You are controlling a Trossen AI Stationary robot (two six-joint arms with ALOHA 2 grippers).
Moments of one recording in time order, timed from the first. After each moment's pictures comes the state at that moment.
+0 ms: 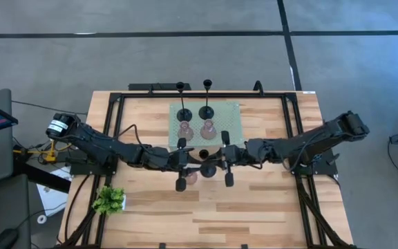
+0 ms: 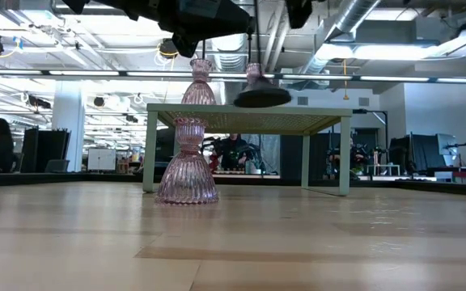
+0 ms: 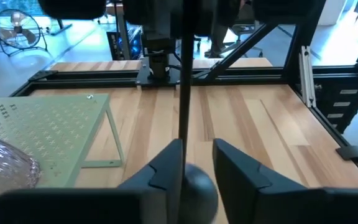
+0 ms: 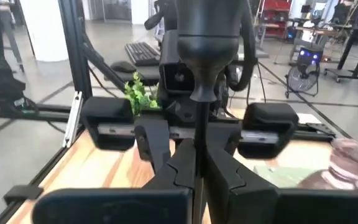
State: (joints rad) left arm -0.29 1.29 0.80 0.41 -0.27 0.00; right arm 0.26 1.40 0.85 0.44 0.19 -0.02
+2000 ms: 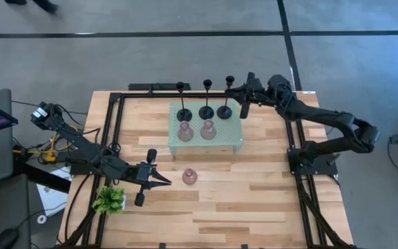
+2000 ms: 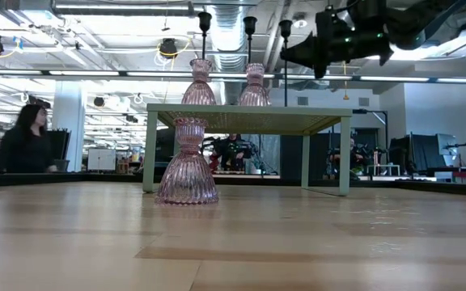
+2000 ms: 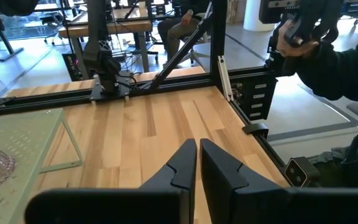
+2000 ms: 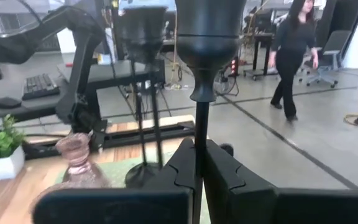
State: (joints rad) left arm -0.63 0.86 0.67 0.14 -0.42 0.00; right arm -0.64 1.25 0.75 0.48 -0.42 0.01
